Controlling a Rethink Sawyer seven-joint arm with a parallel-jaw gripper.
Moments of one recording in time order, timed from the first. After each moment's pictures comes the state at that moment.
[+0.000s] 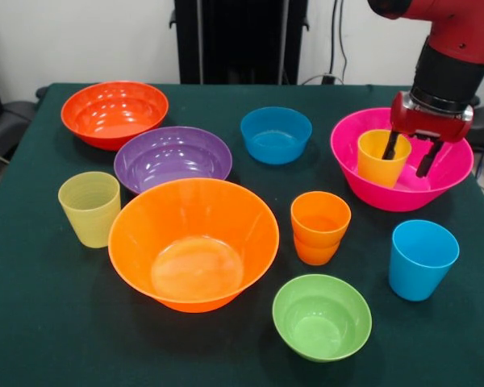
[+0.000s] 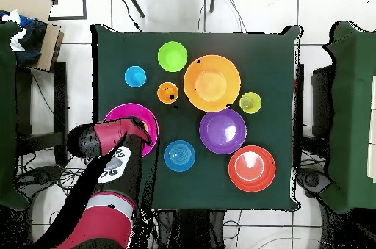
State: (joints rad) arm 0.31 -0.39 -0.19 1.54 0.02 0.38 2.13
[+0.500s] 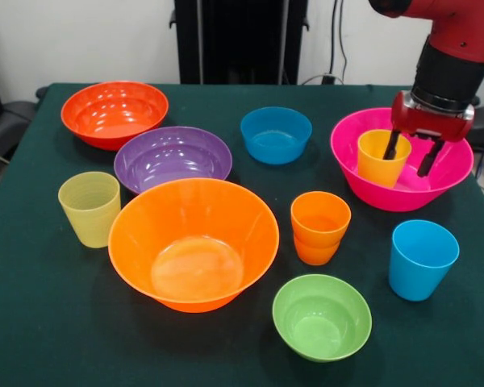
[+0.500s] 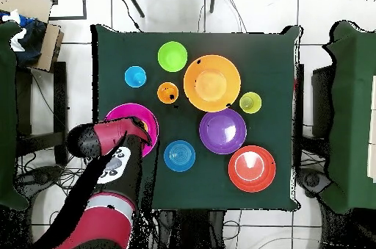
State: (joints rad) arm 0.31 -0.40 -0.19 1.54 0.01 0.38 2.13
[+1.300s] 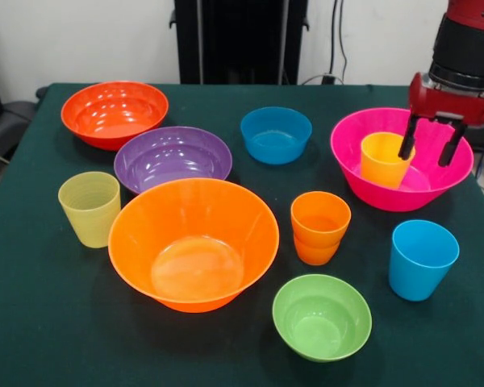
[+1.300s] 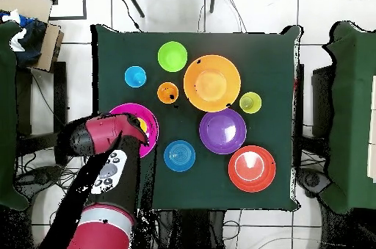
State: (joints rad) arm 0.31 -0.47 -0.19 1.54 0.01 0.38 2.13
